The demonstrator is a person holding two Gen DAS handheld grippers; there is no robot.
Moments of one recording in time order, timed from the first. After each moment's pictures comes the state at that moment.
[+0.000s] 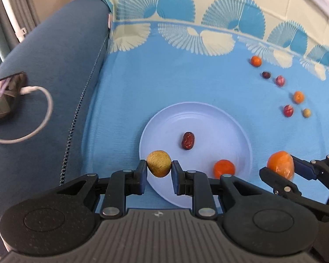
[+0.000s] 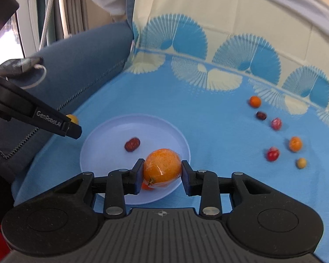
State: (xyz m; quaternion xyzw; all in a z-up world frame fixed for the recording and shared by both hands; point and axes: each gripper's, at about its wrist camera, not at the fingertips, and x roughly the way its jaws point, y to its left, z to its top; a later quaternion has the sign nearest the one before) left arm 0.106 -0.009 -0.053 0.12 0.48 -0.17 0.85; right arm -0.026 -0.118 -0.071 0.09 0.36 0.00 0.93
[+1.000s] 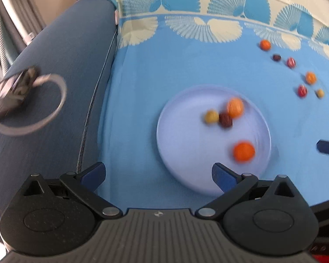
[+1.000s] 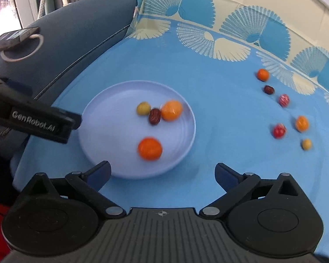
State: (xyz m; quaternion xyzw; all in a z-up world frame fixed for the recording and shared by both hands) left arm 0.072 0.013 -0.058 0.17 0.47 -0.14 0.85; right arm -0.024 -0.107 -0.072 0.08 0.45 0.01 0.89
